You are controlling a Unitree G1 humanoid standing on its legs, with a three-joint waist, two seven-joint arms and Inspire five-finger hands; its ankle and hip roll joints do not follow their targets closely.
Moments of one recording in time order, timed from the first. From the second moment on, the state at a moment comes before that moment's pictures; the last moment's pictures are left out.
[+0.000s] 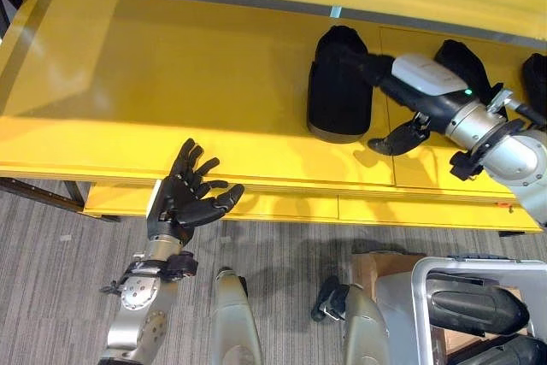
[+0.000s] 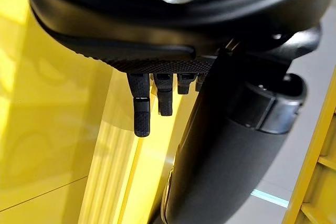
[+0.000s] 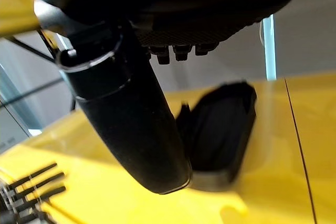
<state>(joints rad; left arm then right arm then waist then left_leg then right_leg) 0.10 0.50 -0.03 -0.05 -0.66 -0.24 0.01 -0.71 -1.12 0.38 -0.04 -0.06 -0.19 0.12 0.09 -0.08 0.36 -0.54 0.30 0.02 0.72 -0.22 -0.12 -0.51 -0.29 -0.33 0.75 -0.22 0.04</state>
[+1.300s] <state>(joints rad) 0.30 0.26 0.00 0.06 -0.65 -0.15 -0.04 0.27 -0.59 -0.11 -0.19 0.16 -0.20 0.18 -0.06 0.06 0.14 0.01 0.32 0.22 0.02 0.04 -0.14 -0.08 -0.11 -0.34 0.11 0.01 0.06</state>
